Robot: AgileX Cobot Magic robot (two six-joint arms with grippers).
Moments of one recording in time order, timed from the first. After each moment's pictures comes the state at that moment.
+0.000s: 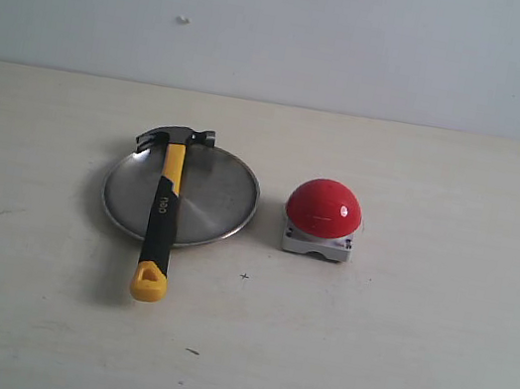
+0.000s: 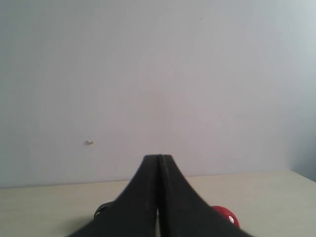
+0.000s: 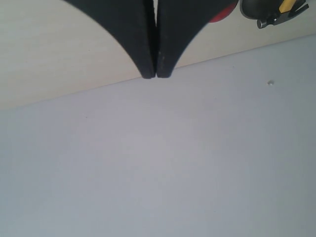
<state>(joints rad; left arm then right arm) -0.04 0.05 -0.14 -1.67 0.38 1.46 -0.27 0.15 -0.08 1.74 0.21 -1.44</state>
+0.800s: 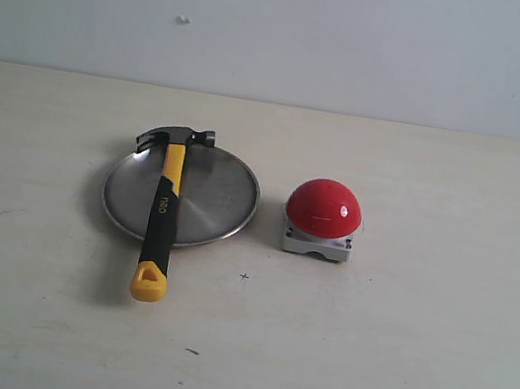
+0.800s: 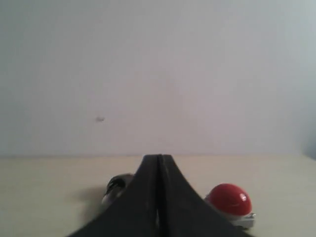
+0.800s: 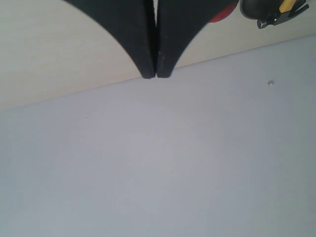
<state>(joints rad) -0.04 0.05 -0.13 -1.37 0.34 1.14 -0.27 0.15 -0.08 1.74 0.21 -1.44</state>
